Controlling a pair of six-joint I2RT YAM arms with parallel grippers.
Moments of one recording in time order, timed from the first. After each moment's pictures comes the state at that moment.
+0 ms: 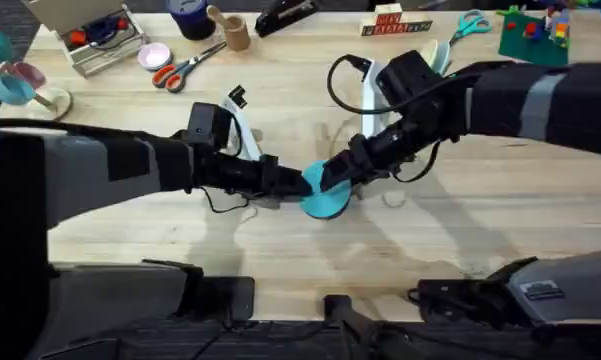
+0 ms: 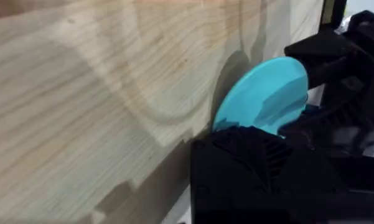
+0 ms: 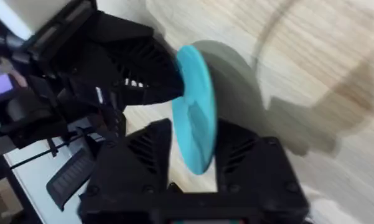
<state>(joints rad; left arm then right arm) -0.14 1.52 0.46 -0.22 1.00 -0.19 0.46 1.65 0.91 -0.66 -0.73 0.21</state>
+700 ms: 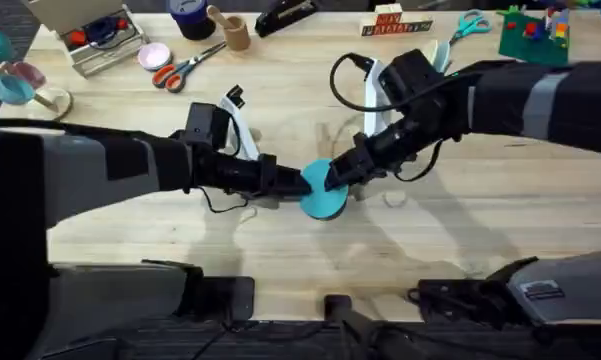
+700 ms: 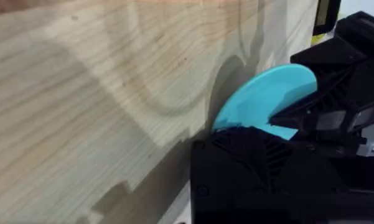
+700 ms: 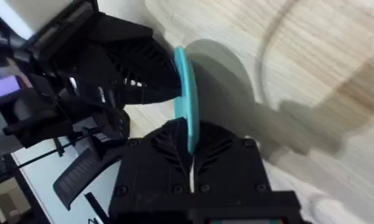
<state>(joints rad) -0.13 1.52 0.46 -0.23 1.02 -0.19 0.45 1.64 0.91 -0.67 -0.75 0.21</state>
